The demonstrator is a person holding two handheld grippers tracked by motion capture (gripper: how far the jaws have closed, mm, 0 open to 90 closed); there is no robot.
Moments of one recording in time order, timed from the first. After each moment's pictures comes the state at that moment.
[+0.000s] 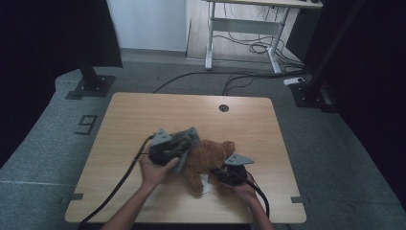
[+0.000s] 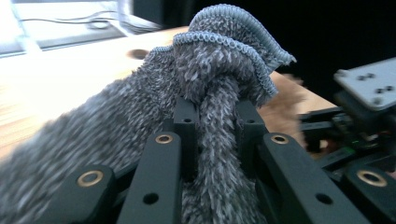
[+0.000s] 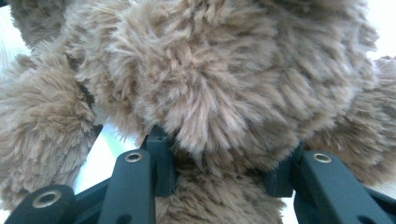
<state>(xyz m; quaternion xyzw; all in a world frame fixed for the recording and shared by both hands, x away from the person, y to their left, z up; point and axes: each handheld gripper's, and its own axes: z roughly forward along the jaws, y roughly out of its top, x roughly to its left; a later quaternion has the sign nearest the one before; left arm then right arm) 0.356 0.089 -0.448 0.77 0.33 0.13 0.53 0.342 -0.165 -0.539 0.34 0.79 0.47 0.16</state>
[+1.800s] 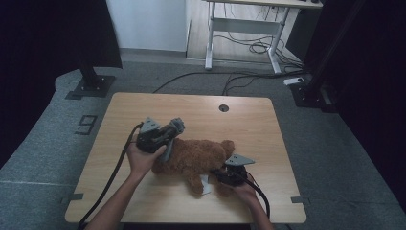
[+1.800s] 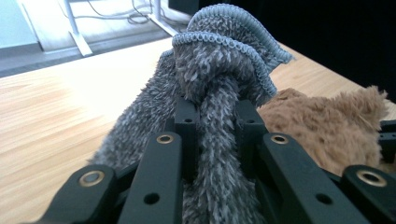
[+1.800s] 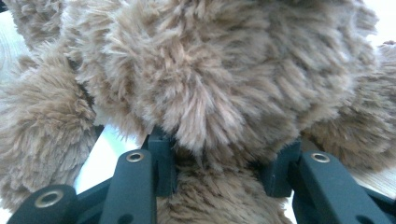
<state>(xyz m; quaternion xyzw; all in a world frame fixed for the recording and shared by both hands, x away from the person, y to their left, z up) 0.390 0.141 -0.432 0.77 0.39 0.18 0.47 0.343 -0.167 -0.542 0.35 0.79 0.48 0.15</state>
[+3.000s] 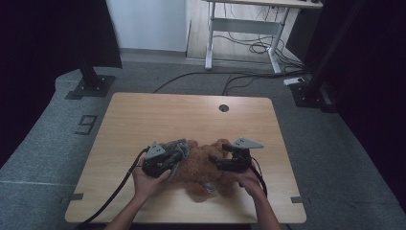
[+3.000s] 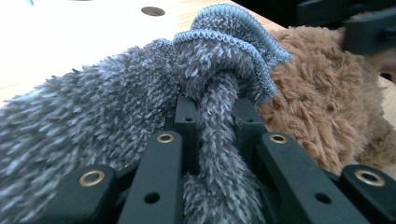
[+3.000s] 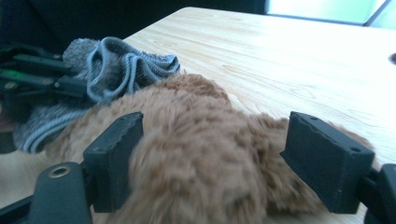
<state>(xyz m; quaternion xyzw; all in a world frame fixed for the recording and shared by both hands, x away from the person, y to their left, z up) 0.337 0.141 -0.492 0.77 0.37 0.14 0.50 0.361 -0.167 -0.476 0.38 0.75 0.52 0.13</state>
